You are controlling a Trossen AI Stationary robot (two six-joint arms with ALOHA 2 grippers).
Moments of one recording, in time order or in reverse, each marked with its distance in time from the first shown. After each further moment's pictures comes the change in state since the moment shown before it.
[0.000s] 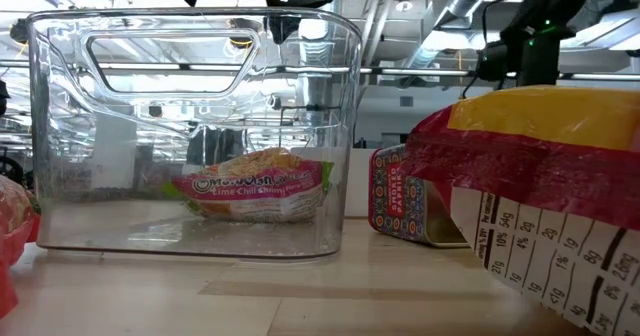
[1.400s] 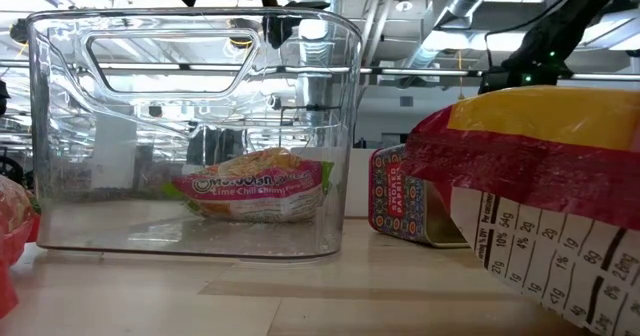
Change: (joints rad) left arm 0.000 0.000 0.000 -0.039 0.012 -0.065; right arm -0.094 0.096 -0.135 0.367 0.020 0.293
